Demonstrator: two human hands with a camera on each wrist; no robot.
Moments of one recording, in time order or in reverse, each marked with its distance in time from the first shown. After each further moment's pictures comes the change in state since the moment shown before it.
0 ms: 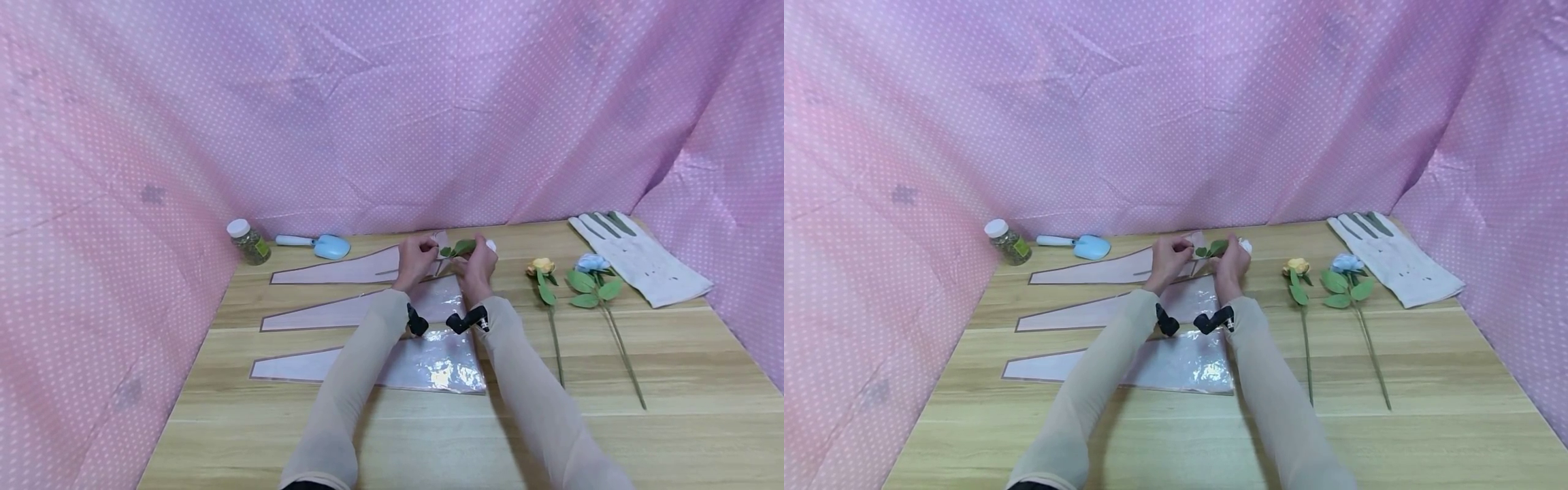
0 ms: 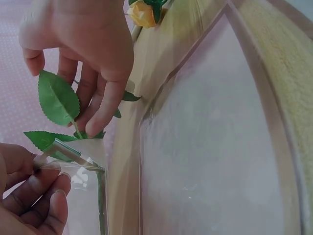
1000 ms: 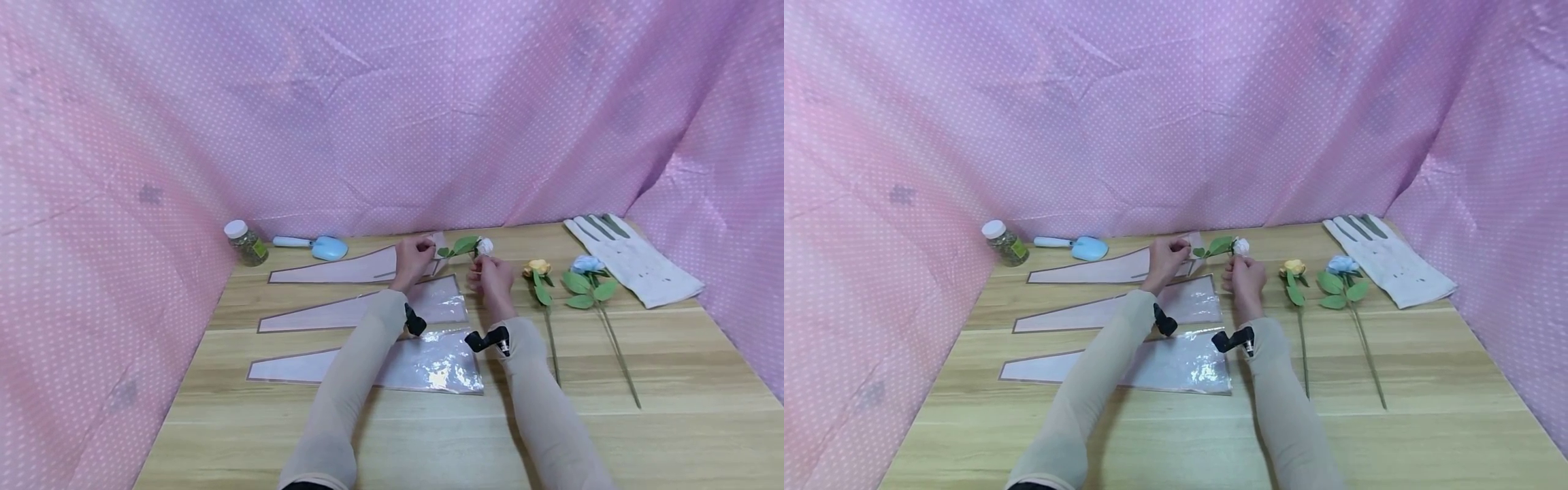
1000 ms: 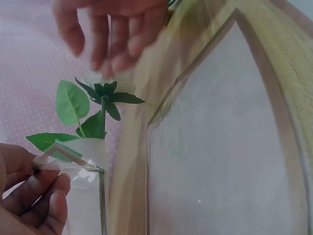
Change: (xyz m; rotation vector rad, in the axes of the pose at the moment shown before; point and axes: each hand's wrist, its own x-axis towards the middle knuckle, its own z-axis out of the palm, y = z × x) left_hand 0.000 0.000 -0.003 -0.050 0.001 -0.031; right_hand -0.010 -0.011 -0.044 -0.330 -0.059 -0.017
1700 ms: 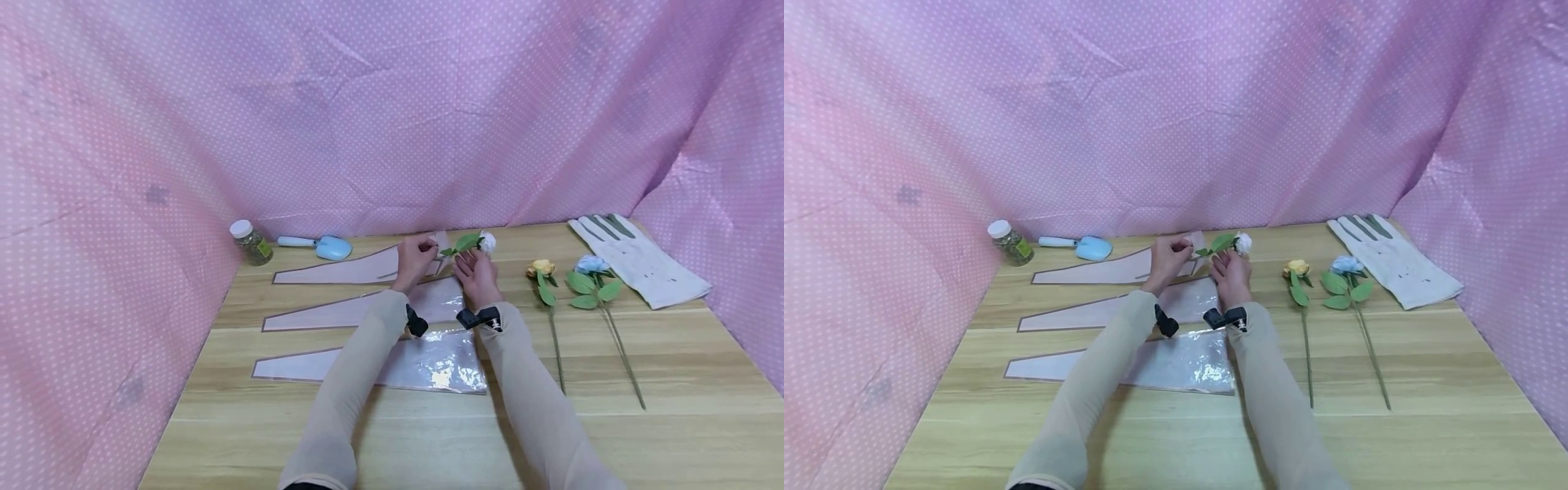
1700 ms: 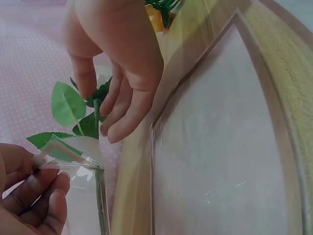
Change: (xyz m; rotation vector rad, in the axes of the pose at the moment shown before) left_hand -0.002 0.006 -0.003 0.034 0.031 0.025; right_hand 0.012 0.001 0.029 0.592 -0.202 0.279
